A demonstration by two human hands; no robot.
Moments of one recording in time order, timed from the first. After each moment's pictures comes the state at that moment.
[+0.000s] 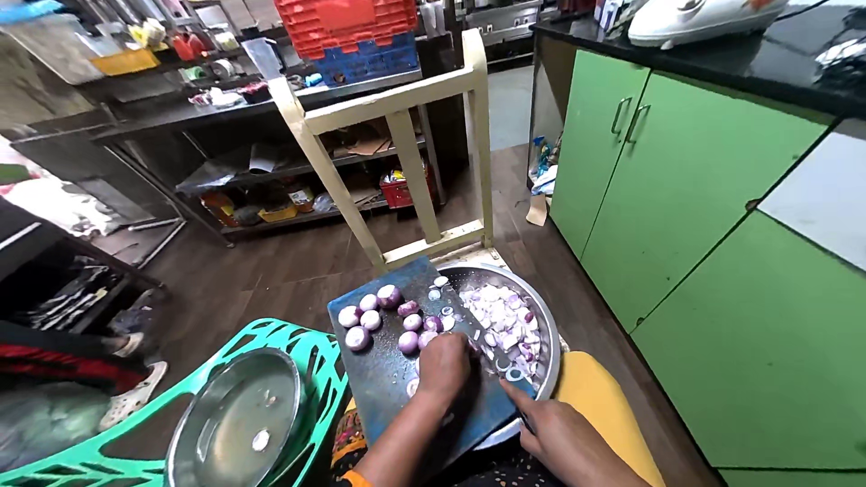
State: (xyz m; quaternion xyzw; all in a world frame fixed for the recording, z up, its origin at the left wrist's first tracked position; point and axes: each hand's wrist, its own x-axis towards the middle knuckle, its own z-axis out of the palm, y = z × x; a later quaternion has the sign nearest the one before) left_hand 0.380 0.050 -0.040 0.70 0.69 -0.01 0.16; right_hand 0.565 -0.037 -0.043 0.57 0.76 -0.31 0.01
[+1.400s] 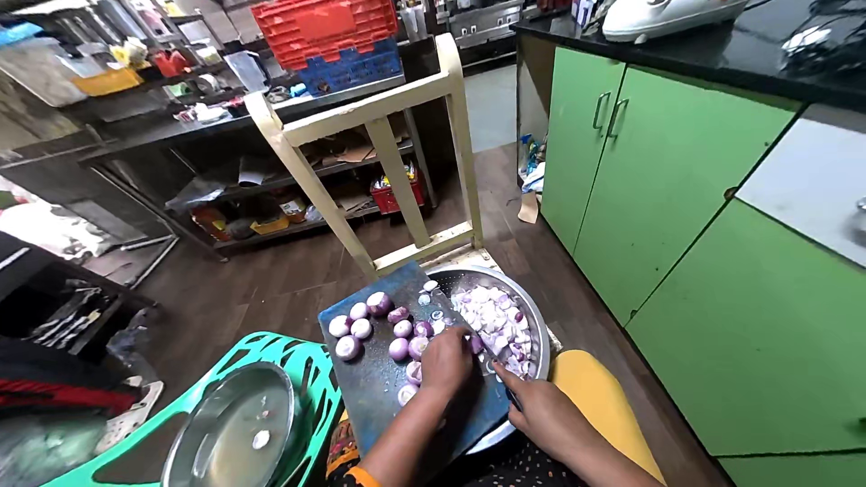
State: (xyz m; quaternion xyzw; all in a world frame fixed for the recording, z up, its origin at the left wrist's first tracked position) left_hand 0.395 0.066 -0.054 0.71 0.68 0.04 0.19; right_hand 0.575 -0.014 -0.057 0.59 0.74 -0.32 -0.04
